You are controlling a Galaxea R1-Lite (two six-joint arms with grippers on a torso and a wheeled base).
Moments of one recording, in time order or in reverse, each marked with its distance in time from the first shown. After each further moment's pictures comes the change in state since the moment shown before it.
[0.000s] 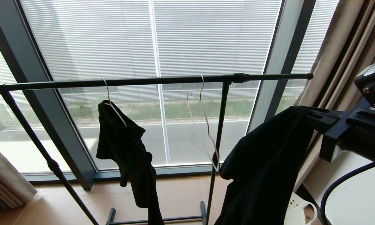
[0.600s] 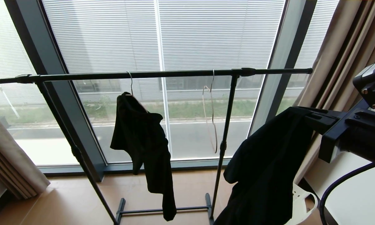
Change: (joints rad) left arm 0.000 0.000 0.000 0.001 0.000 0.000; right arm 0.000 0.000 0.001 0.002 0.000 0.000
